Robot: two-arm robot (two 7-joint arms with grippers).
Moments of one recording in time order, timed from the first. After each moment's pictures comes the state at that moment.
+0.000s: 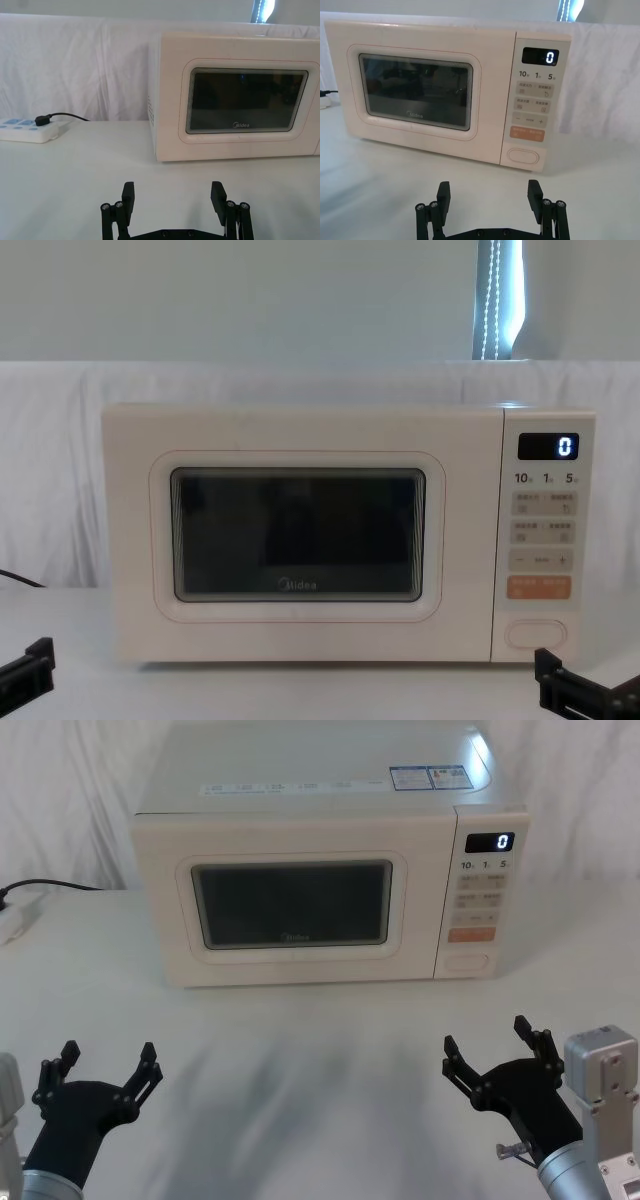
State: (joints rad) left arm 0.27 0.24 0.04 -1.85 -0.25 -0.02 -0.02; right arm -0.17 0.19 -0.26 -1.77 0.07 -0.06 -0.03
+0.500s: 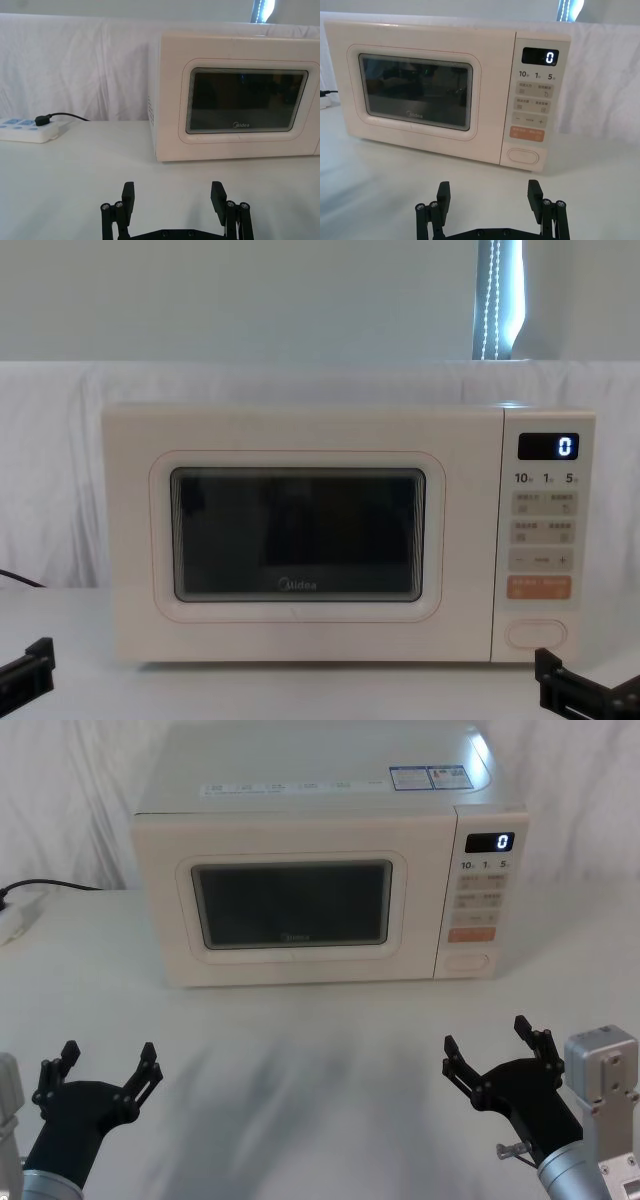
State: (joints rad) left arm 0.27 0.24 0.04 -1.85 -0.25 -0.02 -0.02; right arm -0.17 0.19 -0.26 -1.77 0.07 -0.06 -0.03
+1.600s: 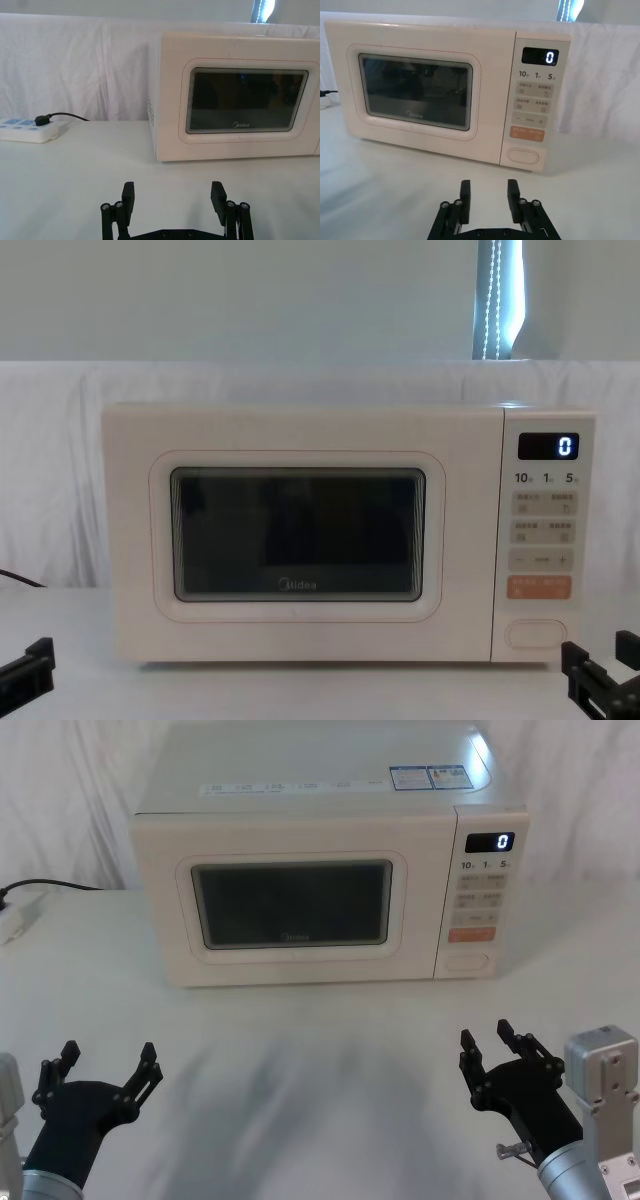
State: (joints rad) left arm 0.27 0.24 0.04 -1.85 -0.25 -0.02 -0.02; right arm -0.17 0.19 -0.26 -1.77 0.07 -0.06 -0.03
